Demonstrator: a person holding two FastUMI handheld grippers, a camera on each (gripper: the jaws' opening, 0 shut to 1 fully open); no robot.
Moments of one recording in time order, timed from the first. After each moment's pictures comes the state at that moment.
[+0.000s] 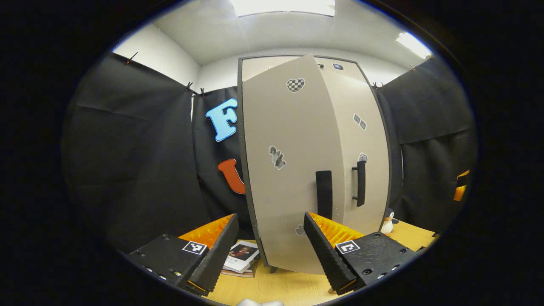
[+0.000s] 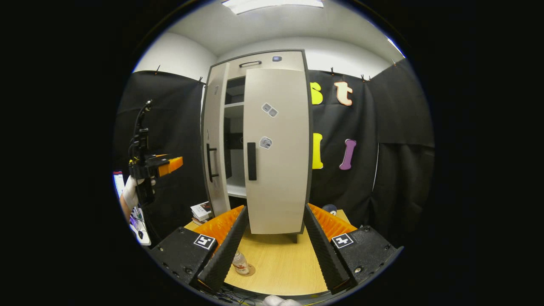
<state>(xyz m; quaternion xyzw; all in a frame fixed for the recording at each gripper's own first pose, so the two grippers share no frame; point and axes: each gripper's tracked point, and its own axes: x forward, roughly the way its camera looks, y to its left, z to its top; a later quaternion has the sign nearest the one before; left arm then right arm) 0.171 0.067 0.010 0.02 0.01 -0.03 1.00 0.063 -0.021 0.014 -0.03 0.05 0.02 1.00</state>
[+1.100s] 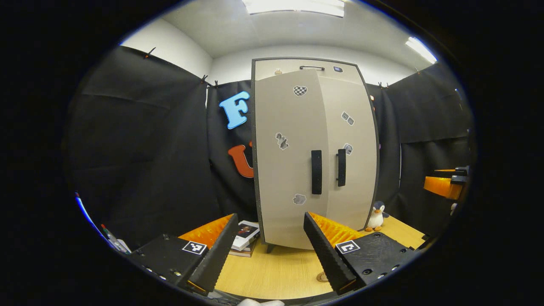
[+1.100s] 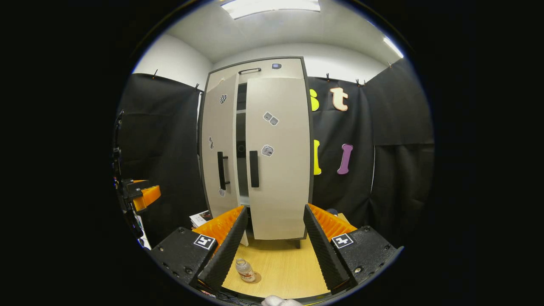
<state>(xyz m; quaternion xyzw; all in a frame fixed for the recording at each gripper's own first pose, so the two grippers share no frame) 0.077 0.063 -0.018 -0.01 0.04 0.00 1.00 0.068 -0.010 0.015 -0.01 0.03 -0.01 1.00</state>
